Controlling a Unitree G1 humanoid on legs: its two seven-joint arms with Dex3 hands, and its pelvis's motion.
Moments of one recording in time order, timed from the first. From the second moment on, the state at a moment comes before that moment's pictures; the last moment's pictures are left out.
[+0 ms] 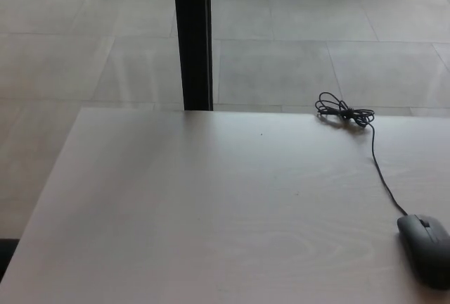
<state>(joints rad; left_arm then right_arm) 0.11 0.63 0.63 1.19 -0.16 -0.06 -0.02 0.22 -0.37 -0.35 0.65 -0.07 -0.07 -0.12</state>
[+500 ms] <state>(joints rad) 0.05 0.67 0.77 1.27 -0.27 -0.04 0.02 0.20 -0.38 -0.55 0.56 0.04 -0.02 -0.17</state>
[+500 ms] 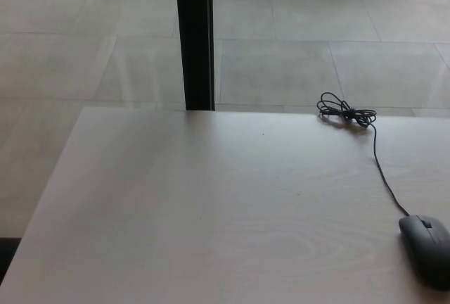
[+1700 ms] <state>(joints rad) 0.03 0.67 0.82 1.27 -0.36 -0.03 -0.01 -0.12 -0.62 -0.45 0.12 0.09 0.27 -0.17</state>
